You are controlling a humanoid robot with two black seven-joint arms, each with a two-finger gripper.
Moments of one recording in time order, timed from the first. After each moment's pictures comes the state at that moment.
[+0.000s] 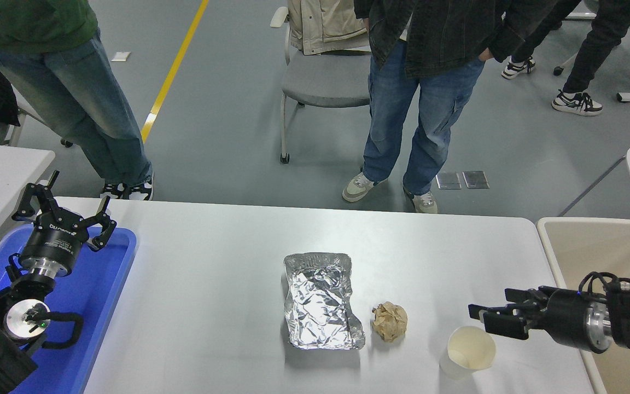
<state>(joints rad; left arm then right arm) -0.55 0.46 -0.62 -0.39 -0.23 -0.70 -0.58 0.54 -1.05 0.34 1.63 -1.76 0.20 0.18</state>
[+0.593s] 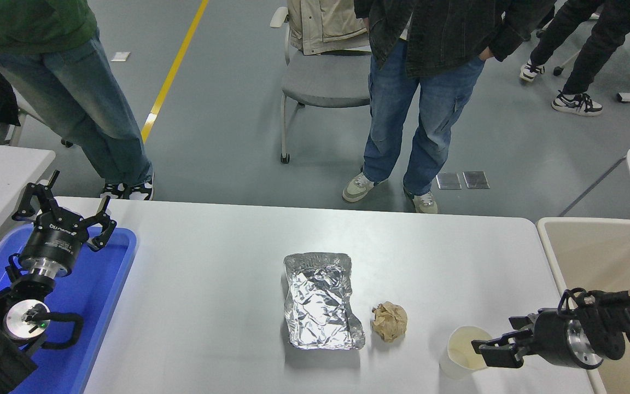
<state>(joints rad) -0.55 0.46 -0.62 -0.39 -0.23 -0.70 -0.58 0.59 -0.94 0.27 1.58 -1.80 0.32 0.02</state>
